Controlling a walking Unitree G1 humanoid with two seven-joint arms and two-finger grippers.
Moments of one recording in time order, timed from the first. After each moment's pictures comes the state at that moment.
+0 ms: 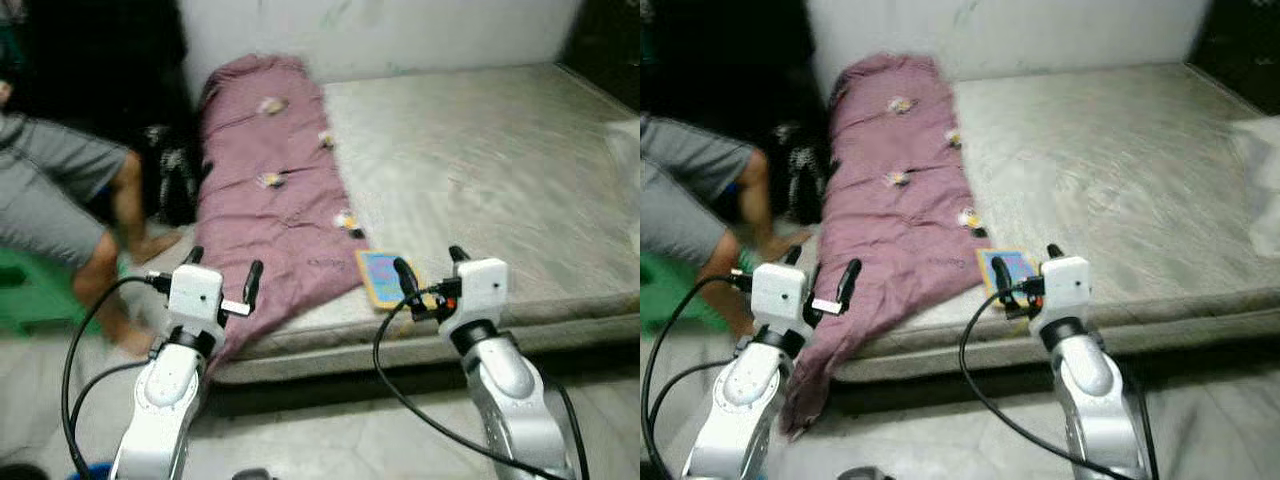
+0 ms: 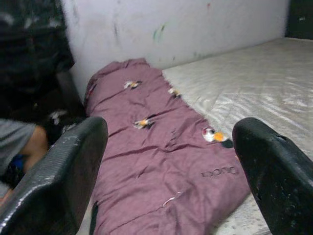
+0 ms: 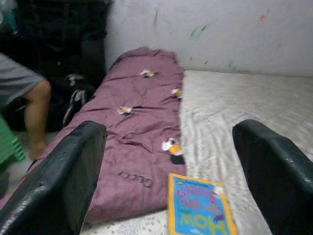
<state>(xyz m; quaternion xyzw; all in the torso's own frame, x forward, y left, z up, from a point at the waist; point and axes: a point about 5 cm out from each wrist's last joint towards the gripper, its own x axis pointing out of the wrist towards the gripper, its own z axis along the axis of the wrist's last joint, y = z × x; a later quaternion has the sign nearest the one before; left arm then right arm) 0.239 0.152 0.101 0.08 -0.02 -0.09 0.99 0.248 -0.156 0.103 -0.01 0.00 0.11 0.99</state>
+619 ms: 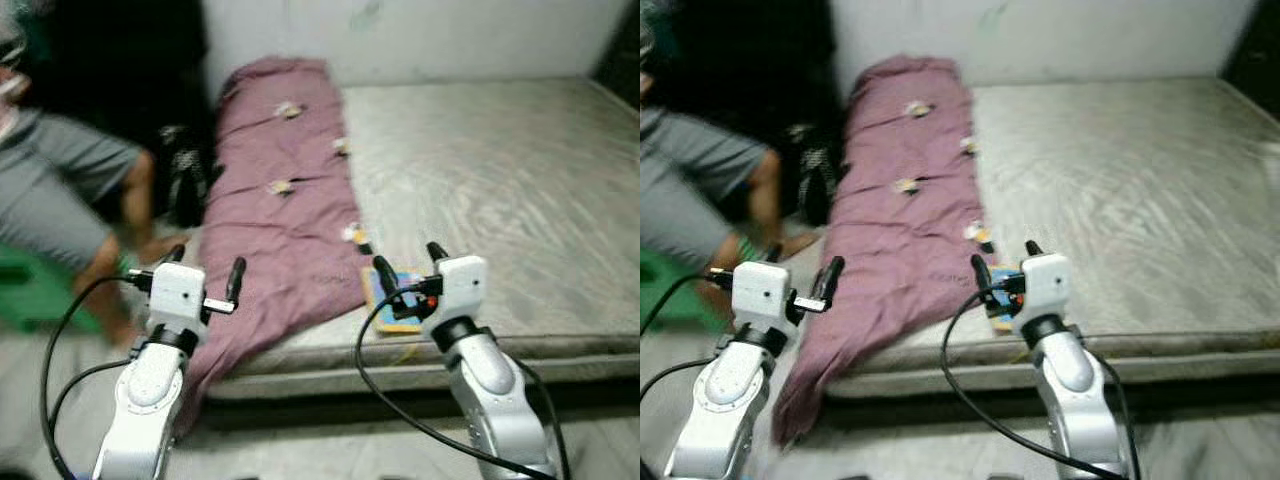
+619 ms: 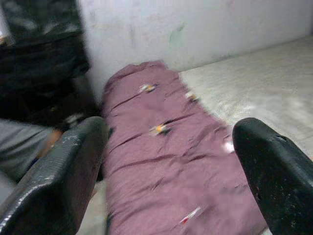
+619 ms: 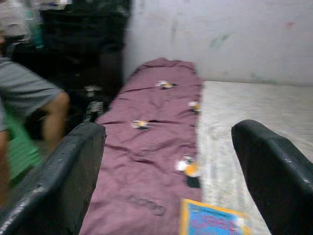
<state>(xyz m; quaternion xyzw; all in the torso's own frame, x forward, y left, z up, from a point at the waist) 0.239 0.159 0.102 0.08 -0.02 -0.08 0.99 0.249 -0.146 0.103 -0.01 0.00 0.13 0.99</state>
